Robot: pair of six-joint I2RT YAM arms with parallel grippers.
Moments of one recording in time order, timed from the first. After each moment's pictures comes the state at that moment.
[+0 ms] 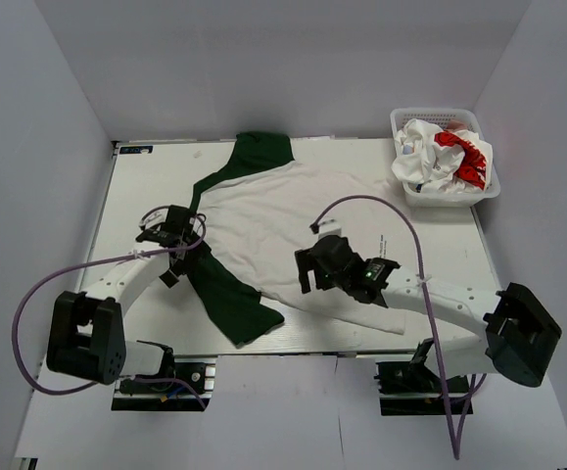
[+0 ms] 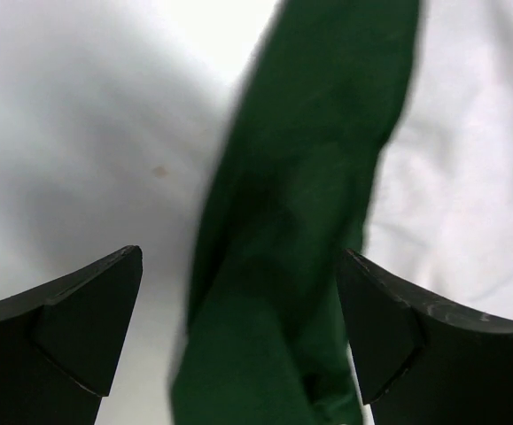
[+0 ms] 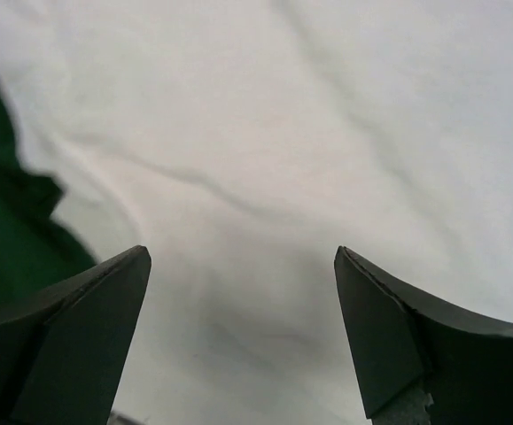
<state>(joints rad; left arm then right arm) -0.23 1.30 0.77 -0.65 -0.32 -0.96 1.02 1.30 0.78 -0.28 0.28 0.44</state>
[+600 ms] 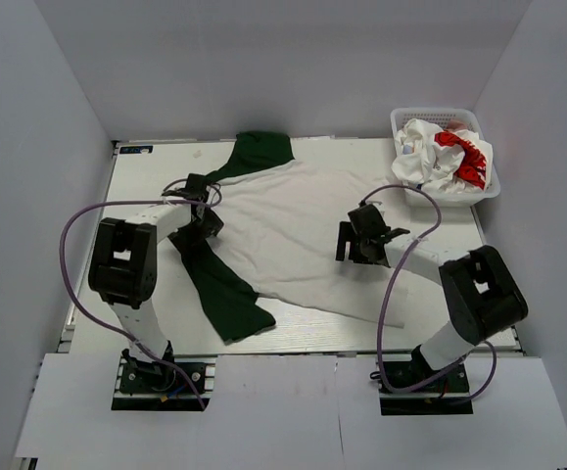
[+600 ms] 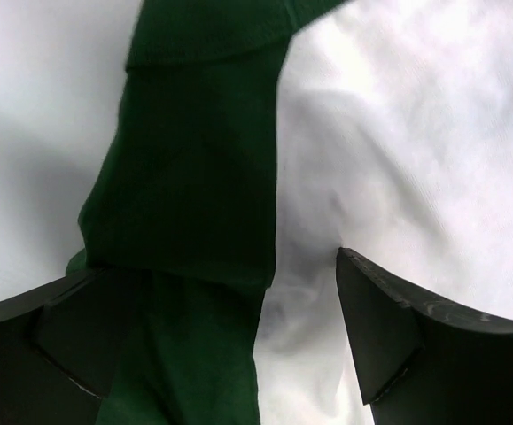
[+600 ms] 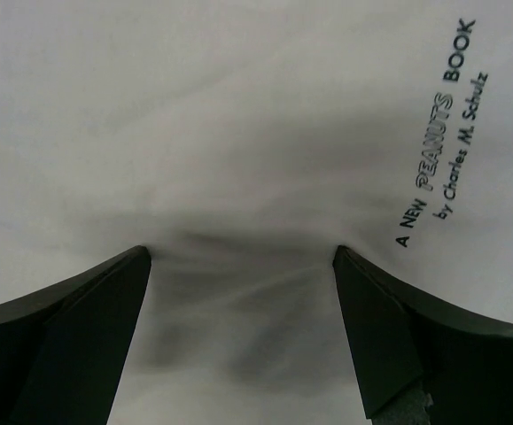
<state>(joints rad) -0.21 1.81 1.15 -0.59 -0.29 -0.89 0.51 1.55 0.77 -0.23 0.23 0.48</state>
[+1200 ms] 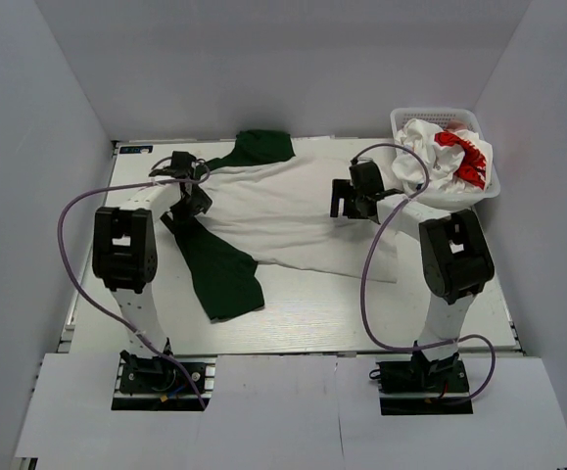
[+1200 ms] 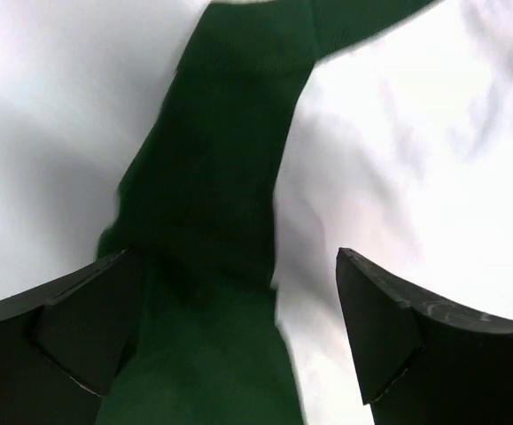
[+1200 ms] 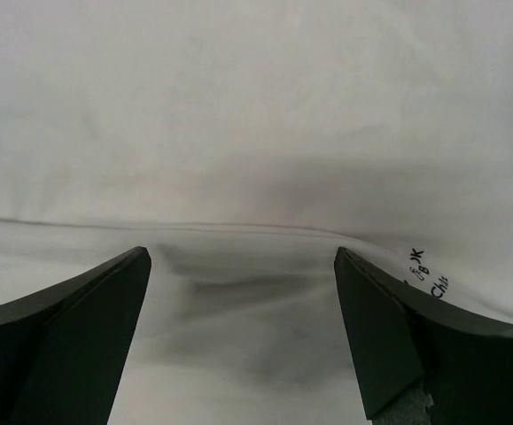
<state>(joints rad) -0.11 2.00 1.46 -0.67 -0.28 -0.80 0.37 1.89 1.21 -0.16 0.12 0.29</state>
